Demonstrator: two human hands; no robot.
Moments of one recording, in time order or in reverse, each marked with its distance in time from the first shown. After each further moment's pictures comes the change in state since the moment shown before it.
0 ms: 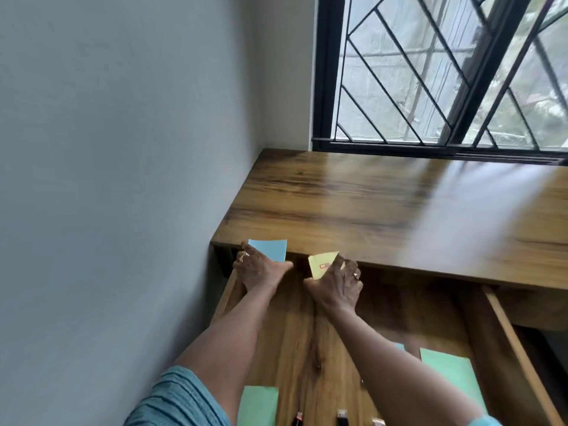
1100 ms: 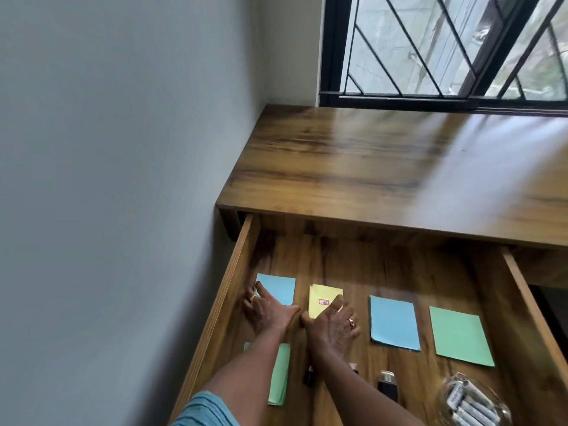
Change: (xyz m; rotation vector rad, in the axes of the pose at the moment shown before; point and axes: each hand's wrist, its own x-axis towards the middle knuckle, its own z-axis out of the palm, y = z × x) left_hand -0.059 -0.124 0.084 0.182 -0.087 -0.091; right_hand -0.103 0.051 0.105 -0.112 -0.139 0.237
